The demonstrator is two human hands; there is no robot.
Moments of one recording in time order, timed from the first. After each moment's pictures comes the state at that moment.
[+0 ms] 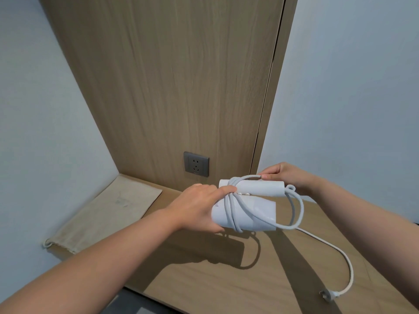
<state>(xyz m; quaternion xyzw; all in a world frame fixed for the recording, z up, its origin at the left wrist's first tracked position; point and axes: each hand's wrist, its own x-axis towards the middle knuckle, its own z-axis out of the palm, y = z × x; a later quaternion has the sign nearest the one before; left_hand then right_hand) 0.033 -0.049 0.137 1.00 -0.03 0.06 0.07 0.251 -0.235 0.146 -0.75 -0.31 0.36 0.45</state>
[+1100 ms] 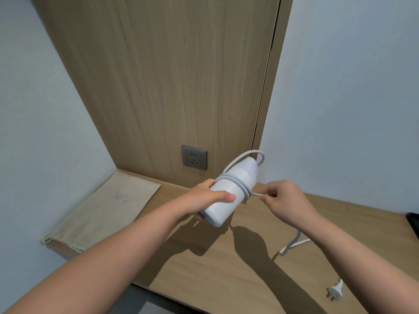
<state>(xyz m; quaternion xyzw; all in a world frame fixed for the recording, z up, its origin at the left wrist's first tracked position) 0.042 -0.065 0.142 0.80 0.26 -0.12 0.53 0.141 -0.253 0.151 -0.90 -0.30 0.09 0.31</state>
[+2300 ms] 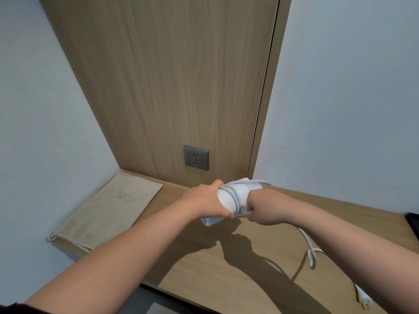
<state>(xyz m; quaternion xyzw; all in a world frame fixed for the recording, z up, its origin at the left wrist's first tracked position) 0.050 -0.075 0.131 0.95 0.21 -0.11 0.19 0.123 -0.226 0.166 -0.87 -0.44 0.21 -0.04</state>
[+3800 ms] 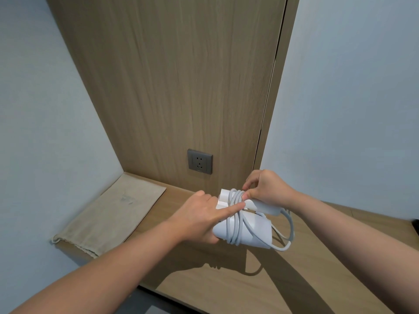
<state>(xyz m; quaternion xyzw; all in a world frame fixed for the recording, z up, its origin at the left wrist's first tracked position) 0.016 -0.054 0.113 0.98 -0.12 0.08 -0.10 0.178 -0.205 0.143 -0.85 -0.43 0.13 0.26</state>
